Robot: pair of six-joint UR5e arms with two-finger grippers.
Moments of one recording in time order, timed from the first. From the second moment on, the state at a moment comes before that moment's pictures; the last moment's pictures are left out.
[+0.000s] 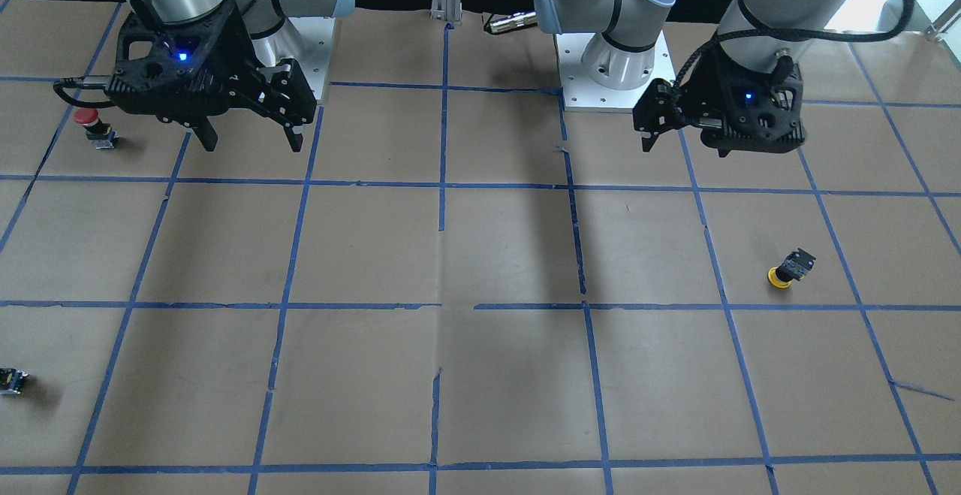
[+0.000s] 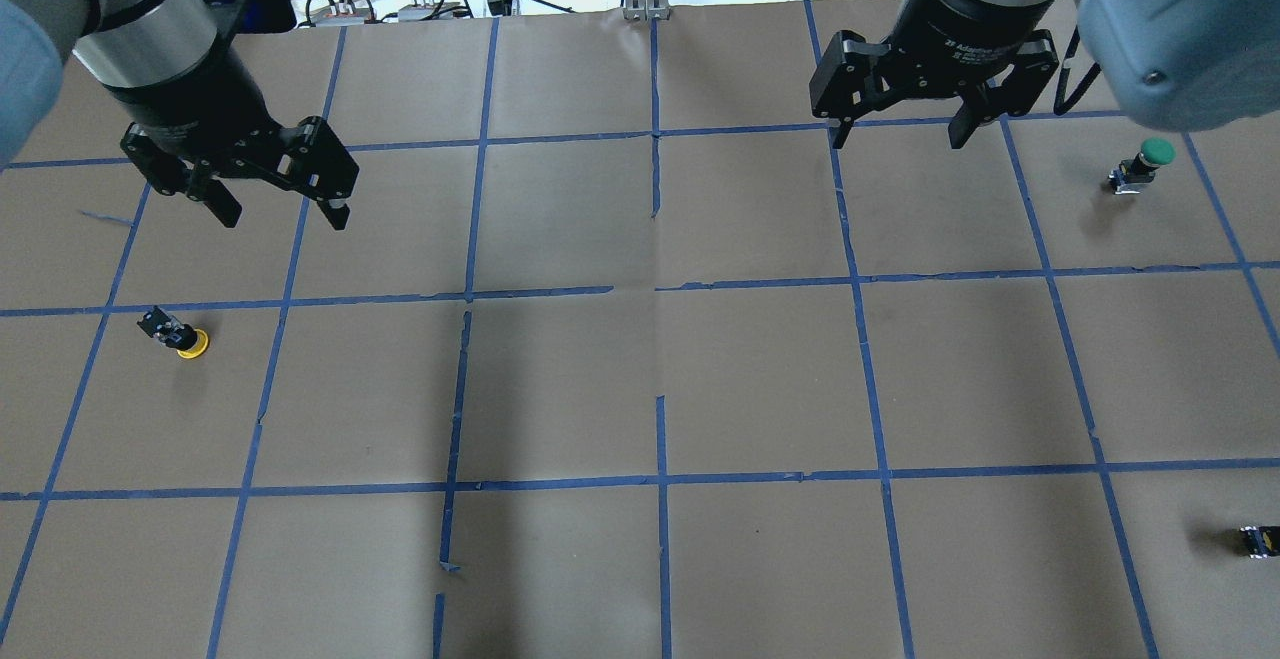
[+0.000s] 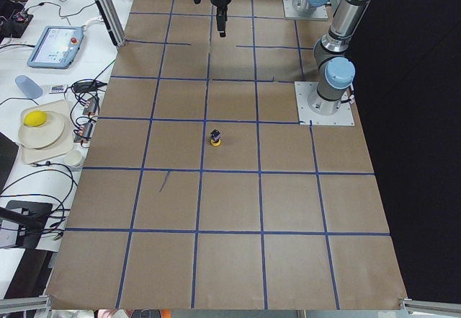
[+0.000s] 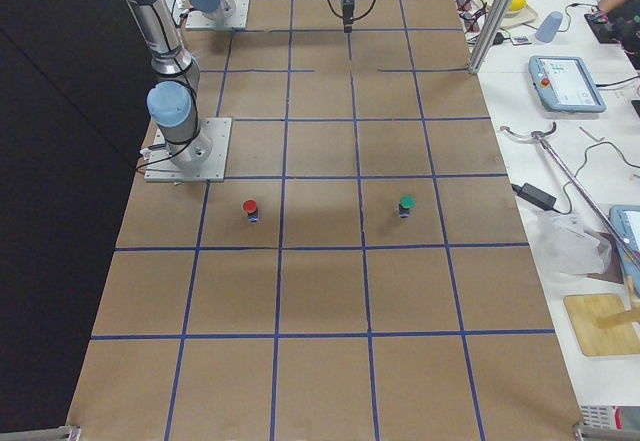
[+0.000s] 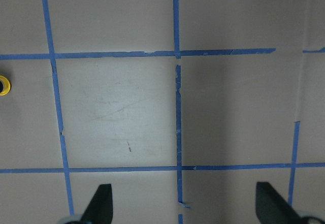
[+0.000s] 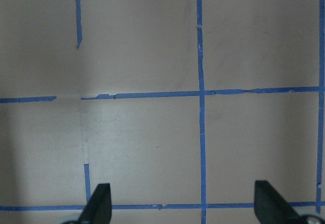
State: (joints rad) left arm -1.44 -1.57 -1.59 -1.65 1.60 0.21; right arm 1.64 -1.56 1.53 -1.62 -1.53 0.10
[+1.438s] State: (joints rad) left arm -1.01 -1.63 -1.81 -1.36 1.60 0.99; right arm 1.64 -1.56 1.53 -1.62 -1.53 0.10
